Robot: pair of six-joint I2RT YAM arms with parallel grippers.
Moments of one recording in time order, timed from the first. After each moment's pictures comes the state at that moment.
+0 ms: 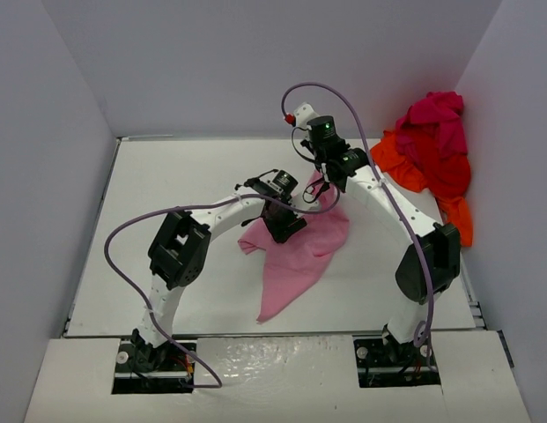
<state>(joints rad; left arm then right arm) -0.72 2.11 1.72 -0.76 0.23 0.40 0.50 1.75 1.63 -0.40 0.53 -0.49</state>
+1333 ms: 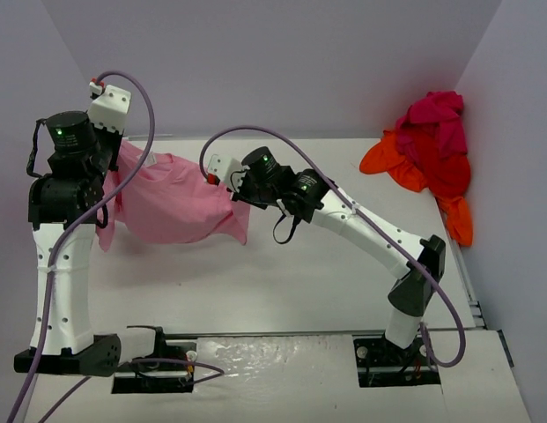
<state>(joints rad) -0.04 1.24 1.81 -0.88 -0.20 0.44 0.92 1.75 1.80 -0.69 0.13 -0.52</state>
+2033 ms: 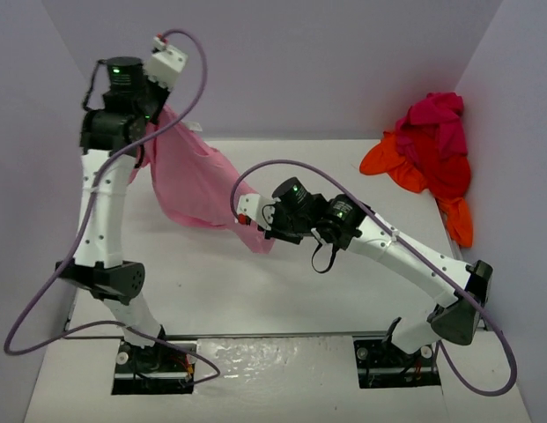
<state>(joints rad) -0.21 1.78 2.36 -0.94 -0.18 0.54 0.94 1.46 1.45 -0.83 0.02 -0.53</state>
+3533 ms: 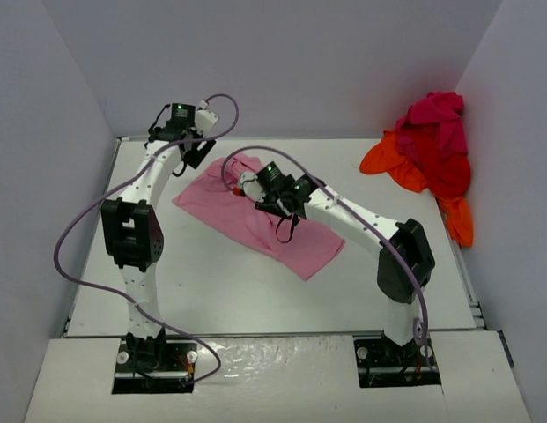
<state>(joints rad) -0.17 2.07 1.99 -0.69 -0.21 0.54 0.78 1.85 1.58 -0.68 0.33 -0.59</state>
